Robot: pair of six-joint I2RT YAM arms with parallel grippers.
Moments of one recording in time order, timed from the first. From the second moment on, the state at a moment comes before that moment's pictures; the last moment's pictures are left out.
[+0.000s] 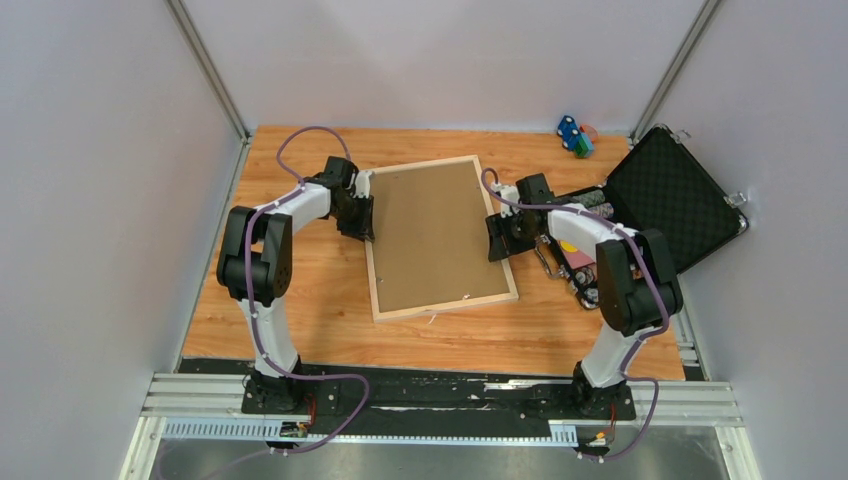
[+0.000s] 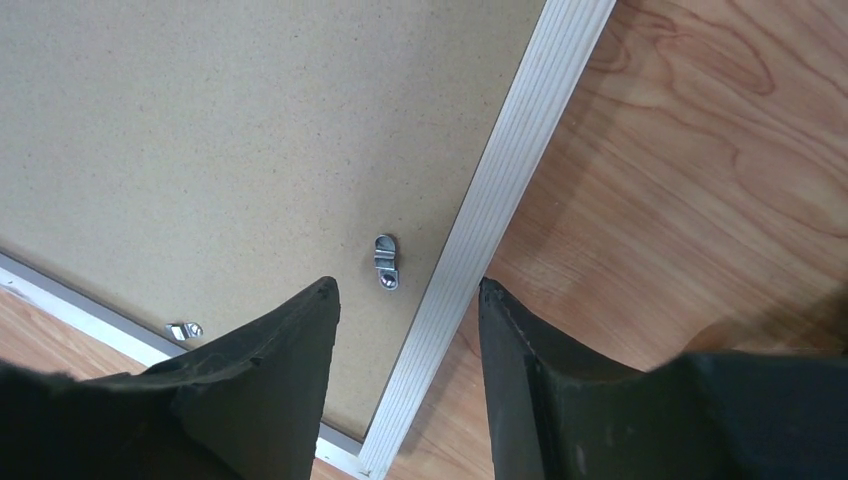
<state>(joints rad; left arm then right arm) -0.23 1.94 1.31 -0.53 0.27 -0.08 0.28 1.76 1.11 -0.48 -0.36 -0.08</state>
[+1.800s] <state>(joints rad) -0.23 1.94 1.31 -0.53 0.27 -0.08 0.29 1.79 1.10 -0.43 -0.28 -0.07</state>
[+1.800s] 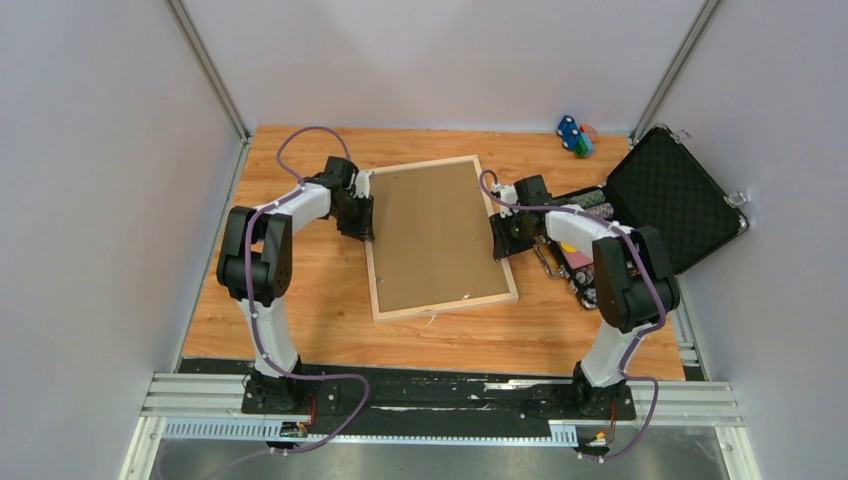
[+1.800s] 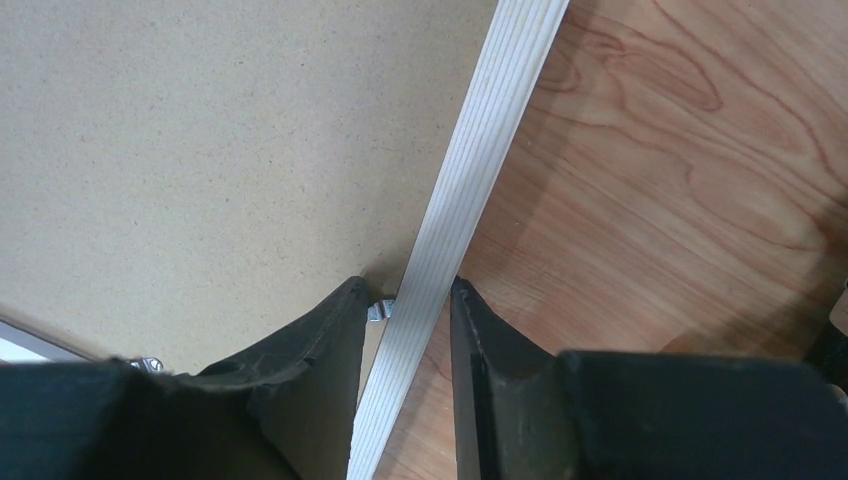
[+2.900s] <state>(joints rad) -0.23 1.94 1.31 -0.53 0.27 -0.08 0.26 1.77 1.13 -0.47 -0.35 -0.13</state>
